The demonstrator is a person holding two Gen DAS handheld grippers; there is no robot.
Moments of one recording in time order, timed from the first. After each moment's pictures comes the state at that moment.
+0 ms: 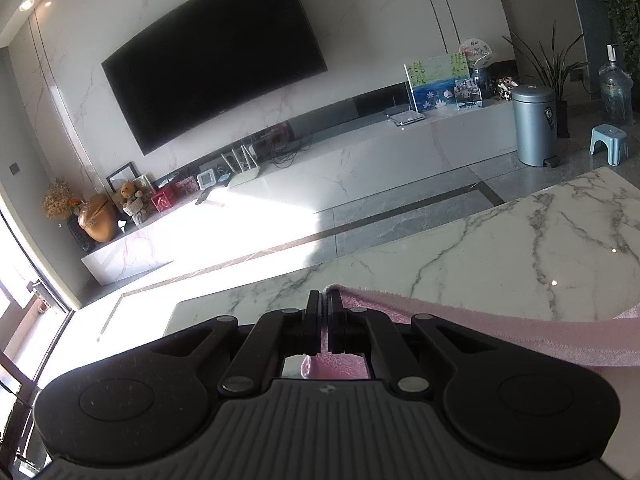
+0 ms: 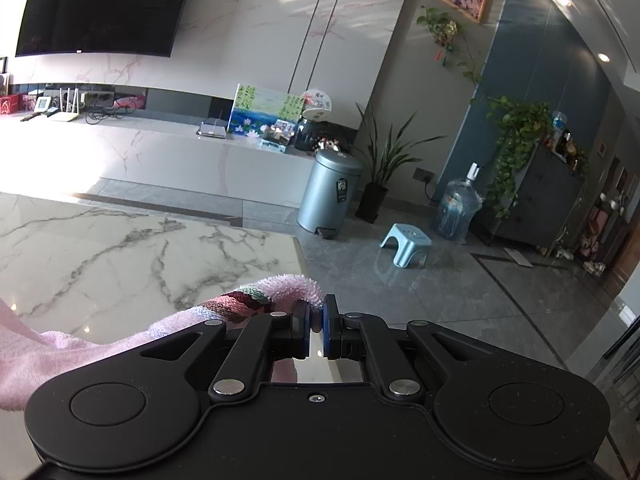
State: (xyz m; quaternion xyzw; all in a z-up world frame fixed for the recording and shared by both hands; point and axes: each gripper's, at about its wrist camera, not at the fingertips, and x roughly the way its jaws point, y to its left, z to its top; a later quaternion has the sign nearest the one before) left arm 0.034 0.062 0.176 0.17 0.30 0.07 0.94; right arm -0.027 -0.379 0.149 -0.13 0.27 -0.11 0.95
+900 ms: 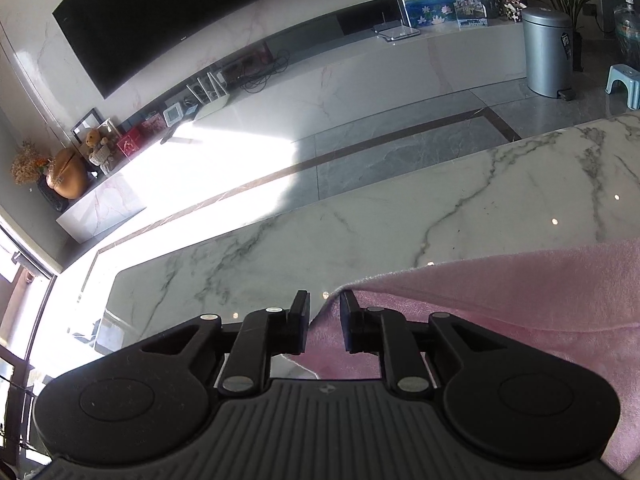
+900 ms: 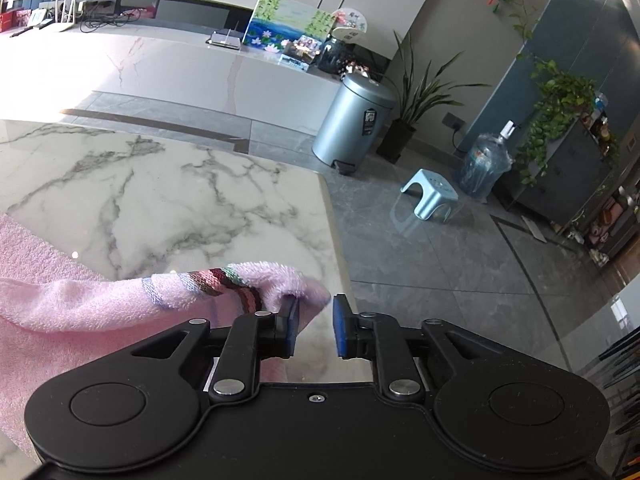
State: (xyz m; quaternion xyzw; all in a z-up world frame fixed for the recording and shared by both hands) left arm 0.159 0.060 0.080 0.17 0.41 0.06 0.89; right arm 0.132 -0.378 0.059 -0.17 0.37 -0.10 0.91
